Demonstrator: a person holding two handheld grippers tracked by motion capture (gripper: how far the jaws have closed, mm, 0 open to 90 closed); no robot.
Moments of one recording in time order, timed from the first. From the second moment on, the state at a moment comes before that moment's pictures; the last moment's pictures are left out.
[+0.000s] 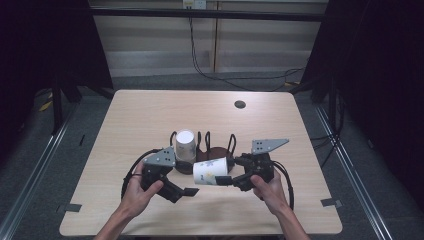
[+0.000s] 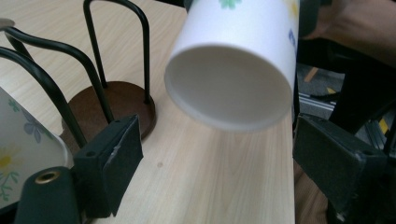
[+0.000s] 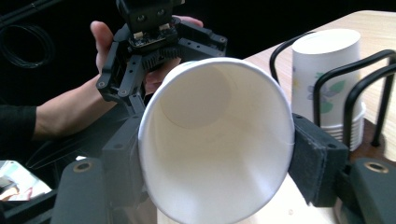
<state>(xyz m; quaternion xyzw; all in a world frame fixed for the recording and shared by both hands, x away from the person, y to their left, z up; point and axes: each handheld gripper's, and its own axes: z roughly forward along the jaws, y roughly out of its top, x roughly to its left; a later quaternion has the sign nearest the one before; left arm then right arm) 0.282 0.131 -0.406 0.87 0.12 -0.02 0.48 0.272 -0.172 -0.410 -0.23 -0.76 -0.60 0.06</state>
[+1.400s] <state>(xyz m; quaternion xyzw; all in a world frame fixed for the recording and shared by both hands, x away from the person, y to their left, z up) 0.280 0.178 -0.437 0.88 0.19 0.02 0.45 0.273 -0.244 -0.401 -0.33 -0.80 -0.50 0.00</state>
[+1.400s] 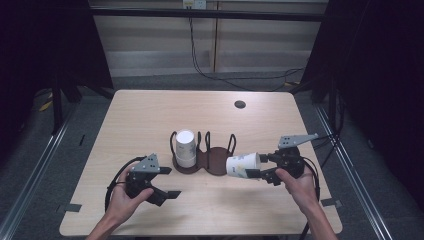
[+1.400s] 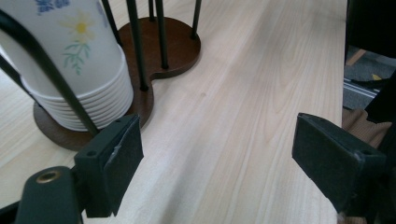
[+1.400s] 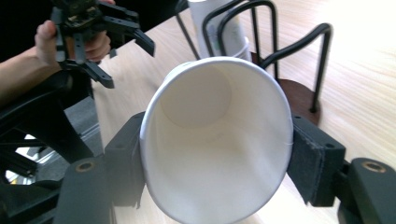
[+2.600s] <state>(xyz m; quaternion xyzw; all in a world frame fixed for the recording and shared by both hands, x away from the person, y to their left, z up) 0.283 0.205 -0.444 0.86 0.22 0.03 0.46 0.326 -0.259 -0.388 -0.43 -0.83 -0.34 -0.04</state>
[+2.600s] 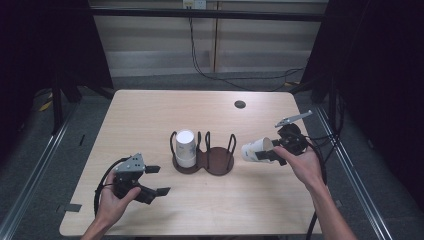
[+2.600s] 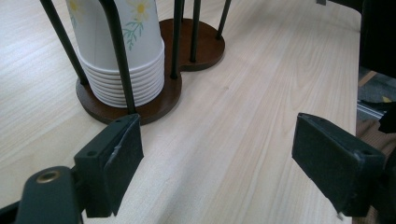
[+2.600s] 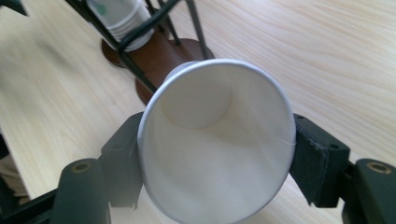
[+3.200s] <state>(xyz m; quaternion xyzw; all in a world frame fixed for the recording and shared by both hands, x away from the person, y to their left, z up) 0.284 0.204 -0.446 0.87 0.23 0.04 0.45 0.353 -0.243 -0.387 -0.44 -0.86 -0.24 -0.06</state>
